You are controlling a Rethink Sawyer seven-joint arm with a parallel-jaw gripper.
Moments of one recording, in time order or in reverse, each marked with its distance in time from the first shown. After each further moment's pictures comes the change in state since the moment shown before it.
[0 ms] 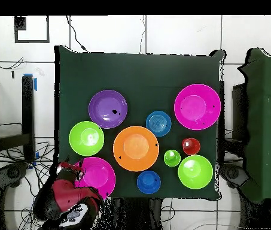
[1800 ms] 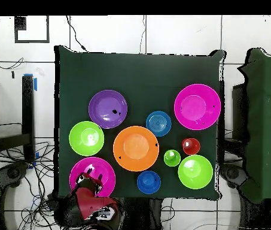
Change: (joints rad) arm -0.162 0.045 0.019 0.145 -0.011 -0.001 0.046
